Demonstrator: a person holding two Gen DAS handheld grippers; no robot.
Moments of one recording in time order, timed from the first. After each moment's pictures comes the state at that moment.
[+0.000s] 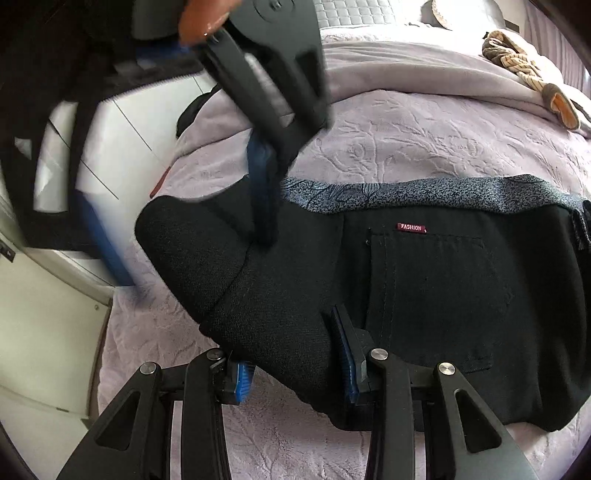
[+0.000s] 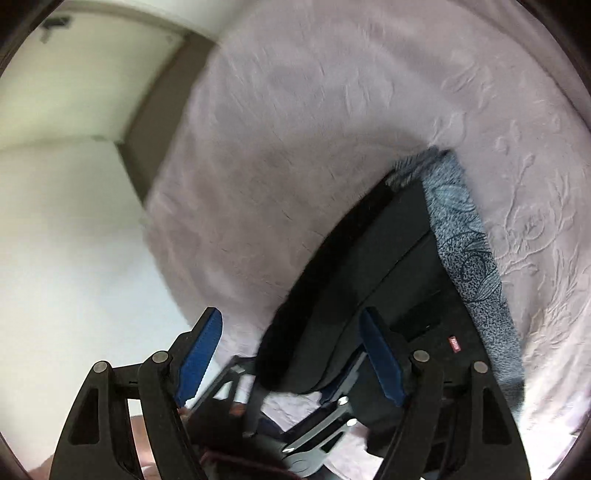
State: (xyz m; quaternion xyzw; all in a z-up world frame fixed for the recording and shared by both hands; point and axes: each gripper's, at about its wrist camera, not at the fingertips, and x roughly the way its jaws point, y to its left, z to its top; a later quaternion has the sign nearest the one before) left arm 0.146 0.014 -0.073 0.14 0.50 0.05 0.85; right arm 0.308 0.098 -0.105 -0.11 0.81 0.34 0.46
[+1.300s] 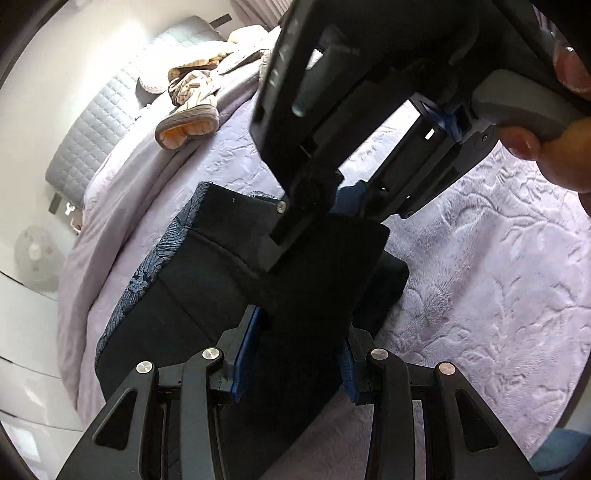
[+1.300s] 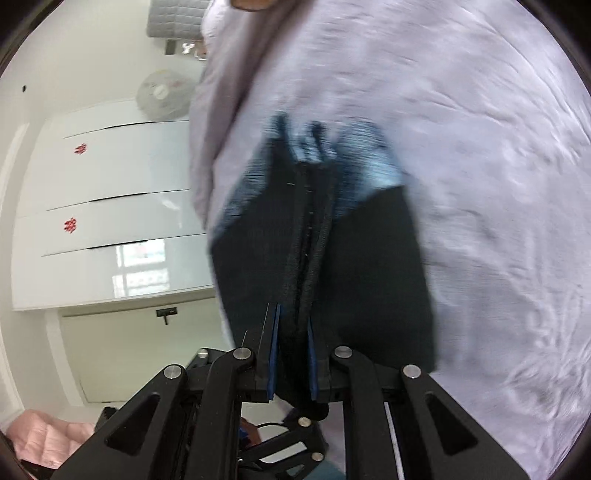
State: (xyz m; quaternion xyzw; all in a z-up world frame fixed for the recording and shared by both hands) left arm 0.019 -0.390 -0.058 0.40 0.40 -0.30 0.77; right arm 0.087 -0.519 -0.156 0.52 0.57 0.19 0.61
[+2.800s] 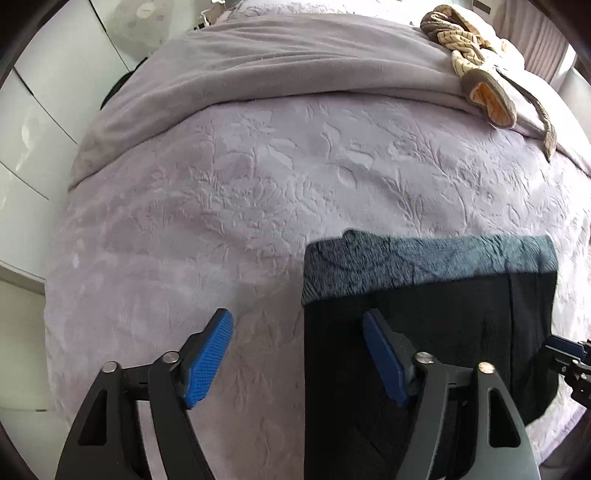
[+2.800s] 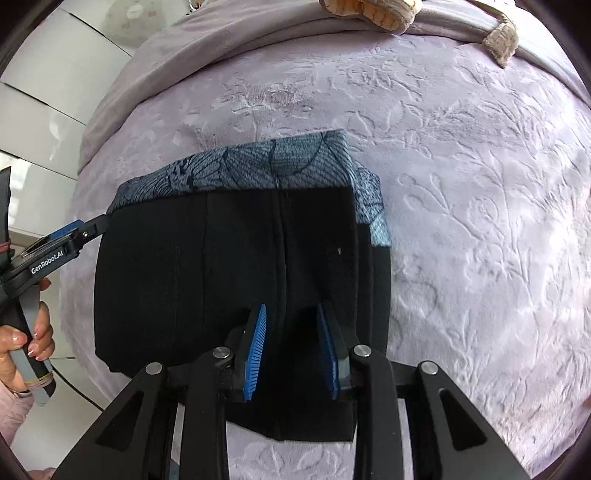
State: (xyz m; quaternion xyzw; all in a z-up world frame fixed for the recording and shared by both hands) left arm 0.172 -0.174 -0.033 0.08 0.61 -0.05 0.79; right arm 0.118 -0.438 -0.098 0.18 0.66 0.05 0.73
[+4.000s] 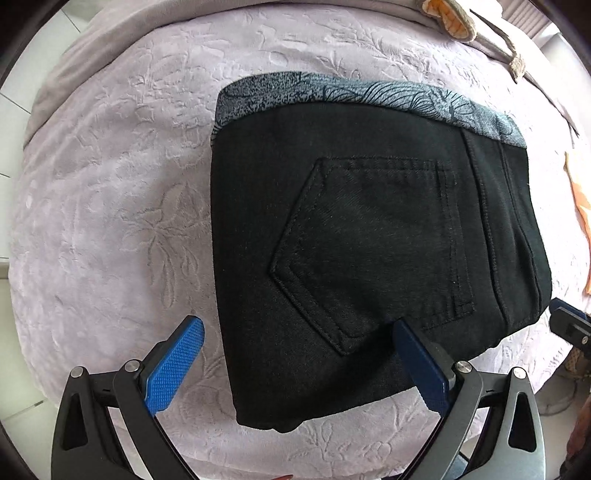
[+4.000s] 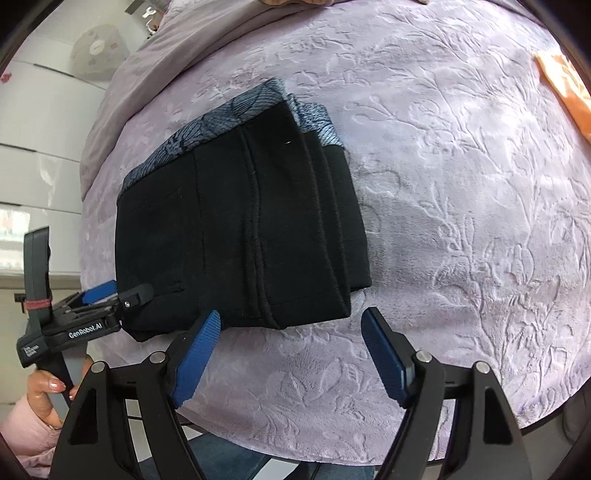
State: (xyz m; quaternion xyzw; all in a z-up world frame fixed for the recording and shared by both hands) left arm 0.110 -0.200 -0.068 0.08 0.70 -0.11 0.70; right arm 0.051 -0.453 -0.088 0.28 0.66 0.01 0.70
